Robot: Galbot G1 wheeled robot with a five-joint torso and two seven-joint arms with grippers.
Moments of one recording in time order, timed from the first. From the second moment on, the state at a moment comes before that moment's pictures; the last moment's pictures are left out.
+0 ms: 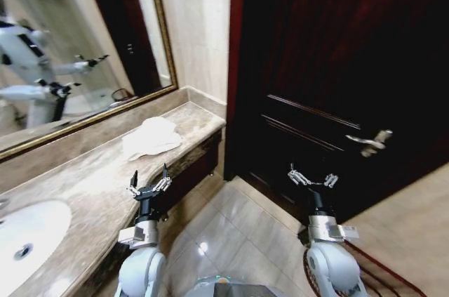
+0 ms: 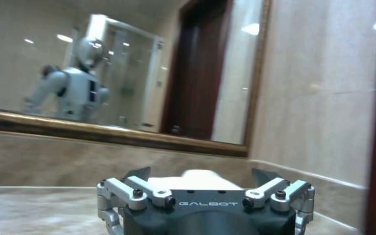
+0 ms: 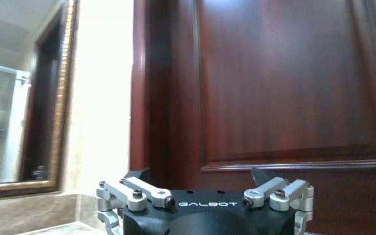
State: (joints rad) left arm 1.69 -1.58 -0.58 -2.22 -0.14 -0.22 -0.20; right arm -1.59 1.43 0.60 2.20 0.17 0.26 0.07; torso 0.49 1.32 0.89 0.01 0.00
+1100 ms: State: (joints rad) left arm 1.67 -1.54 -0.59 -2.19 -0.13 -0.17 -0.27; right arm -1.58 1.42 0.60 2.18 0.17 0.26 0.05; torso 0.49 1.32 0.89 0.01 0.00
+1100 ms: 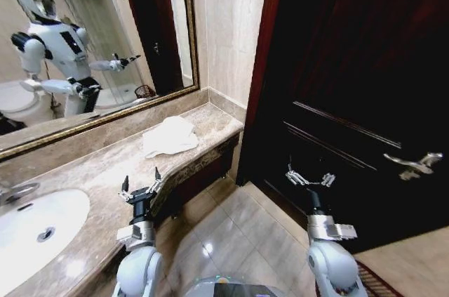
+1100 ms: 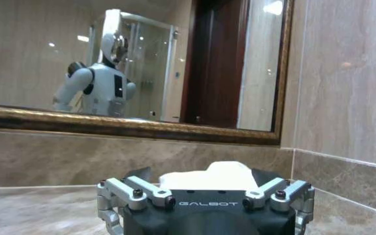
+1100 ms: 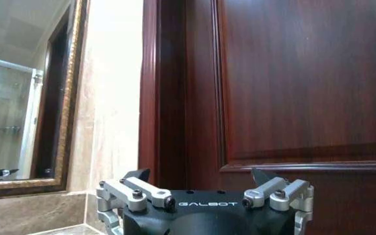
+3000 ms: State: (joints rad) left arm 1.02 -0.85 -0.47 -1.76 -1.20 0.48 -0.31; right arm -1.61 1.44 0.60 2.15 0.15 0.34 0.03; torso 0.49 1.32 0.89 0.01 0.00
